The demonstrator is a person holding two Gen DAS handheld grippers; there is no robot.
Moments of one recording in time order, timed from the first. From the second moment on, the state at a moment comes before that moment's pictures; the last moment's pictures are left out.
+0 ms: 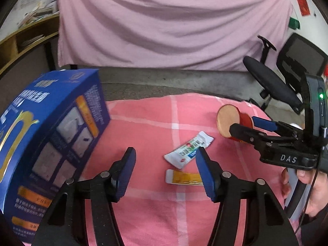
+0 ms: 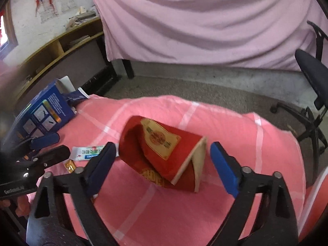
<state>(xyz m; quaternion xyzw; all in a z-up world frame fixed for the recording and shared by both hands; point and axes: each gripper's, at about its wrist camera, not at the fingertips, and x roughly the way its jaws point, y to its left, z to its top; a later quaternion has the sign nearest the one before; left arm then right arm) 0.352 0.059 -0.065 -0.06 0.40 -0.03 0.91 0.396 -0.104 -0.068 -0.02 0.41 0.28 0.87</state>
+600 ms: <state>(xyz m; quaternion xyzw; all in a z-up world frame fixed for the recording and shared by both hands) 0.391 0.008 -0.086 0.06 0.48 -0.07 0.87 0.389 -0.153 -0.071 0.03 0.43 0.29 0.85</state>
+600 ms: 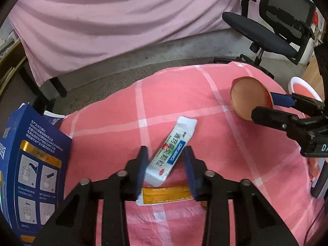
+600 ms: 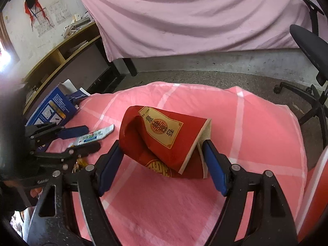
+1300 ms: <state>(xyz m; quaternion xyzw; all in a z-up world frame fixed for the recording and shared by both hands) 0.324 -0.012 -0.032 -0.06 0.31 -0.07 0.95 0.338 -0.185 -0.036 0.03 0.32 0.29 0.90</state>
